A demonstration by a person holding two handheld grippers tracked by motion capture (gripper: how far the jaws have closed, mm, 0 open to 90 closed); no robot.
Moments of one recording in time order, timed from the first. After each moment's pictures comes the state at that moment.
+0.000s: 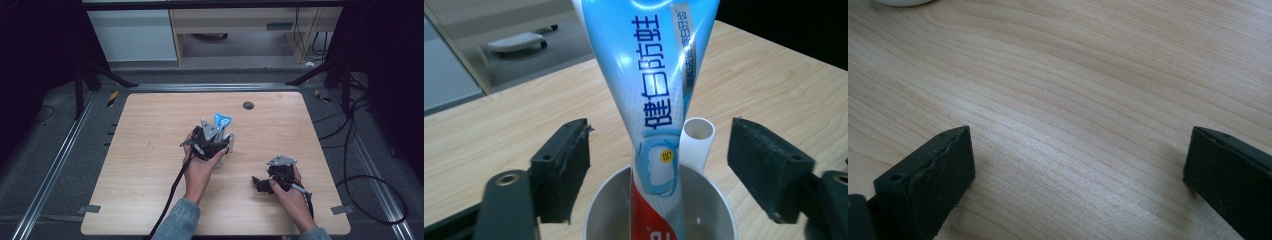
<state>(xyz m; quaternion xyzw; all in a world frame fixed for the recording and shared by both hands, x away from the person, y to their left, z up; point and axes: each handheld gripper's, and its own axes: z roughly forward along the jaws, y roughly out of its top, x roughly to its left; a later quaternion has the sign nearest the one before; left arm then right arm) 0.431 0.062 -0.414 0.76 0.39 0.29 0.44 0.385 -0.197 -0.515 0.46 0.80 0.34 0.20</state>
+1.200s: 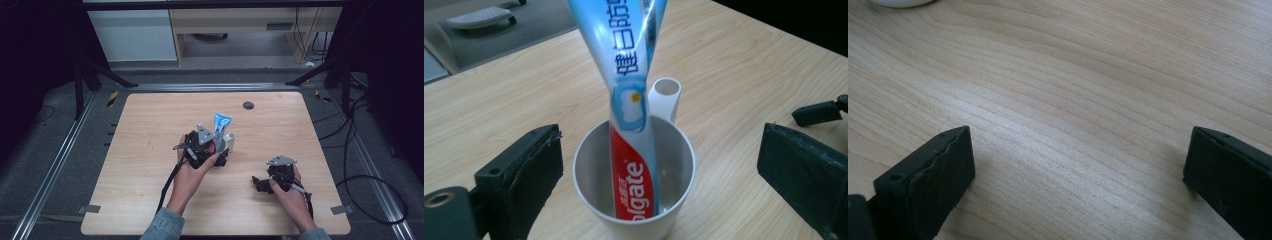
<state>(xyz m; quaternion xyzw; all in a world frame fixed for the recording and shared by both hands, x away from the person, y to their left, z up) 0.408 0.079 -0.405 0.79 0.38 0.23 0.42 0.386 -0.196 -0.515 0.46 0.79 0.34 0.20</state>
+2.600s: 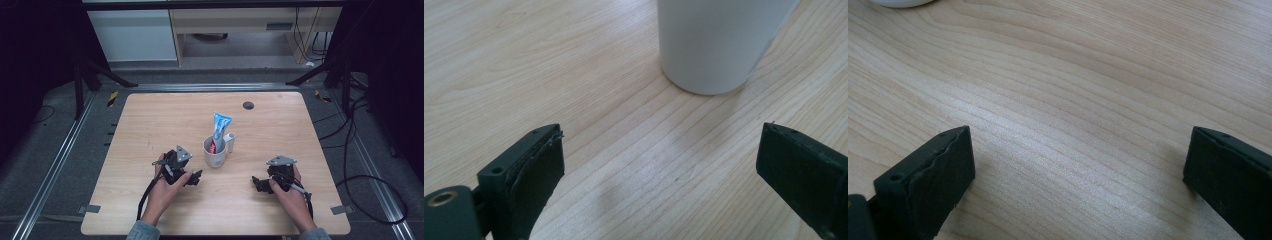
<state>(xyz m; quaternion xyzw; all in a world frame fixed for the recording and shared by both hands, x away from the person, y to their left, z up) 0.398 0.151 -0.474 0.84 0.38 0.21 0.32 0.386 -0.196 -0.515 0.46 0.79 0.34 0.20</state>
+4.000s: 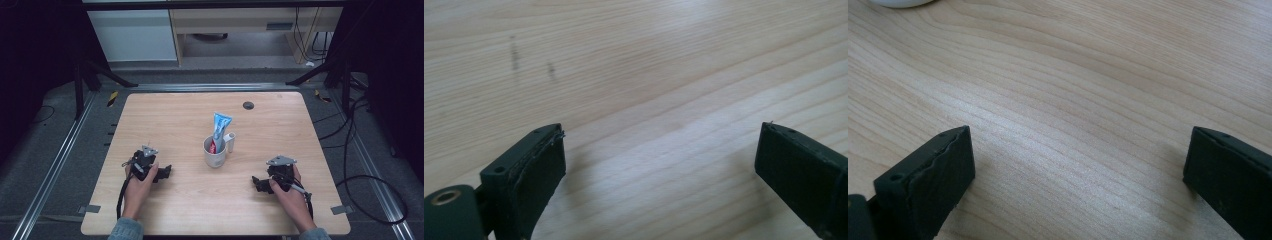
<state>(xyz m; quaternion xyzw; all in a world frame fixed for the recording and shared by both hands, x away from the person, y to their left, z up) 0.420 0.252 -0.499 0.78 0.51 0.22 0.29 0.386 -0.196 -0.515 0.46 0.79 0.34 0.20</state>
